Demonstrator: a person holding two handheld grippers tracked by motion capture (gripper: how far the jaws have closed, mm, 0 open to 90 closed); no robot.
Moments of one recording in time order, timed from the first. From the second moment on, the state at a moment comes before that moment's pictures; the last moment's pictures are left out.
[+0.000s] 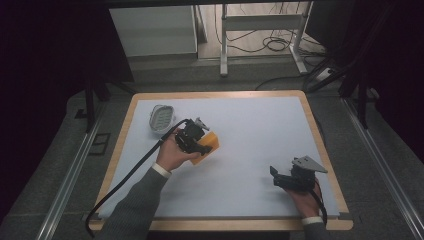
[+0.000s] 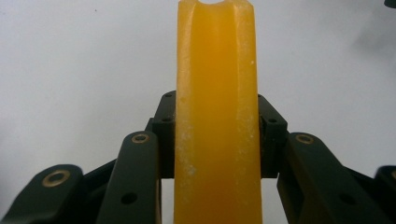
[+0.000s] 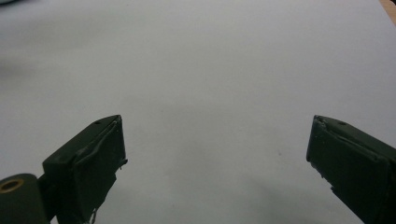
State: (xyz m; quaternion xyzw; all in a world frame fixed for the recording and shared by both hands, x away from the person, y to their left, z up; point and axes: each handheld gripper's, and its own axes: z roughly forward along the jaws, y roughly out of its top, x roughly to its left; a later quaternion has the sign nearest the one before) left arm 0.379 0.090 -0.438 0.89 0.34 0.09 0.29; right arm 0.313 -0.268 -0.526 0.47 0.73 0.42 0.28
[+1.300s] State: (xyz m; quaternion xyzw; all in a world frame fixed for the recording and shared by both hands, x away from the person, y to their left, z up) left arm 0.387 0.112 -0.422 0.88 0.35 0.11 0.30; right arm 0.312 -0.268 -0.526 0.47 0.73 0.41 0.28
